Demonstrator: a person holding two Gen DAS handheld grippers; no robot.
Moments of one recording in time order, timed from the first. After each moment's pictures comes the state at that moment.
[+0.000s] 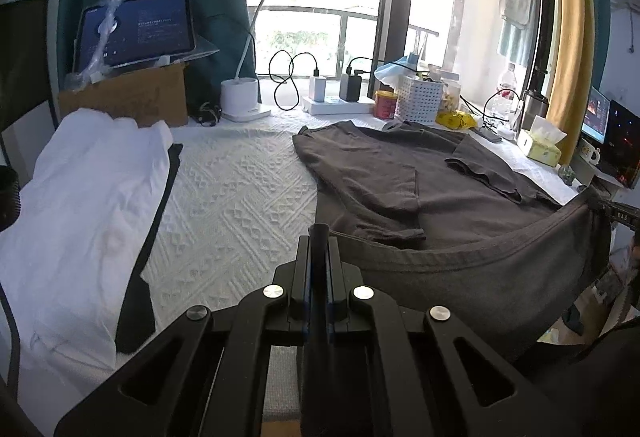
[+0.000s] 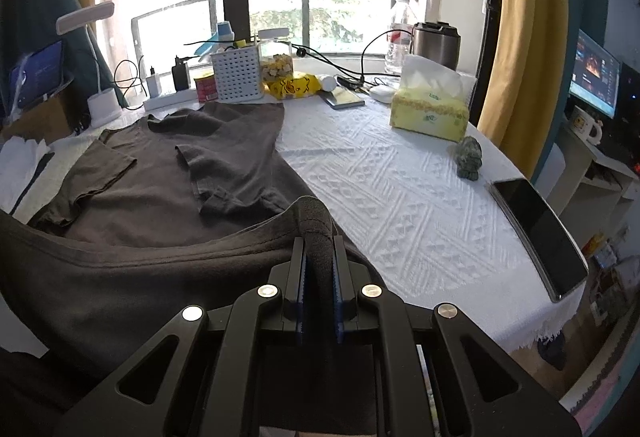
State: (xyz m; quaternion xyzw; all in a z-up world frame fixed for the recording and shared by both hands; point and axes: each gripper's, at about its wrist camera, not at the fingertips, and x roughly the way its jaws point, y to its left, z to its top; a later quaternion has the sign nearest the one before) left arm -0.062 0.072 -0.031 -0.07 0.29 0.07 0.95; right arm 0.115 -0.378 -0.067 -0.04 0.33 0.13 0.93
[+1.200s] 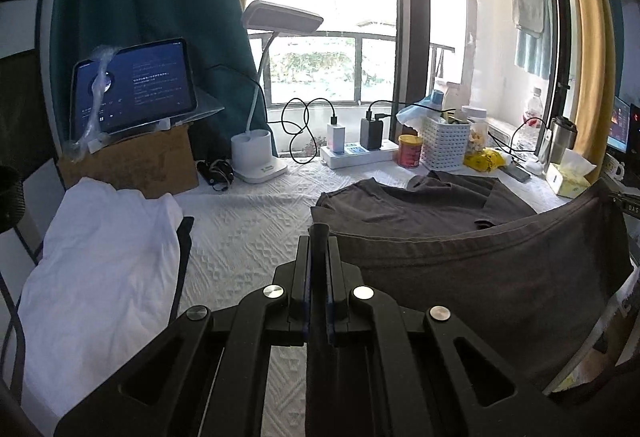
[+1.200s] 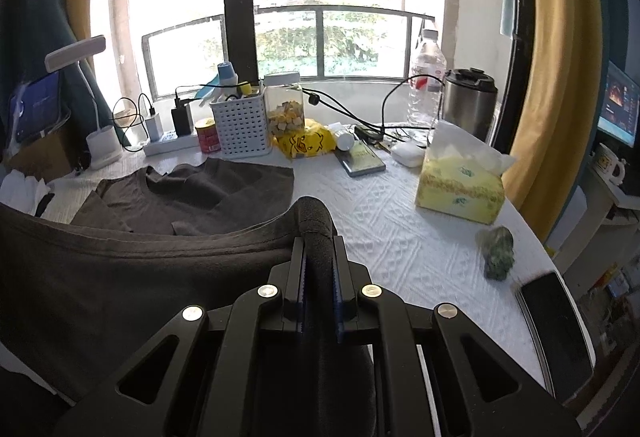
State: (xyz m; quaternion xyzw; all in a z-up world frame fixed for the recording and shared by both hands) left arm 0.007 0.085 0.018 -0.03 0.26 0.11 0.96; right arm 0.206 -0.353 -0.022 -0.04 0.30 0.16 0.94
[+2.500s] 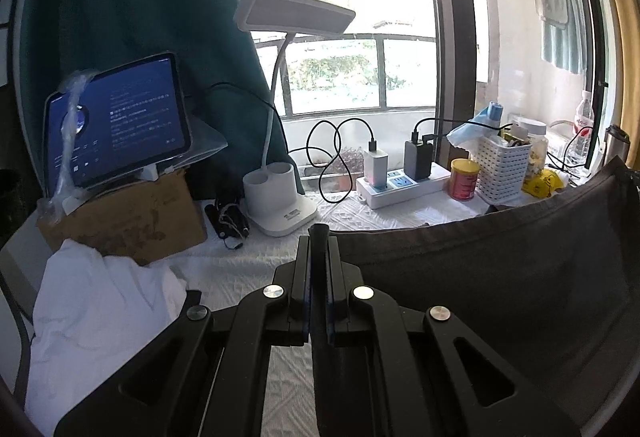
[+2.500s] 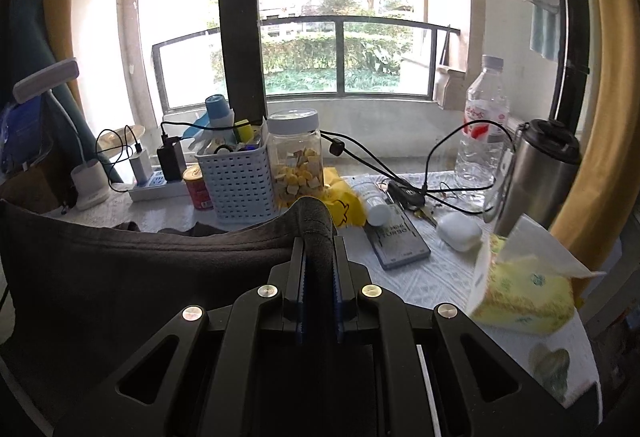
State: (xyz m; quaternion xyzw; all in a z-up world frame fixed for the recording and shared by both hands) left arm 0.121 0.135 0.021 0.00 0.25 0.15 0.96; right arm 0.344 -0.299 -0.013 -0.04 0.28 0.19 0.94
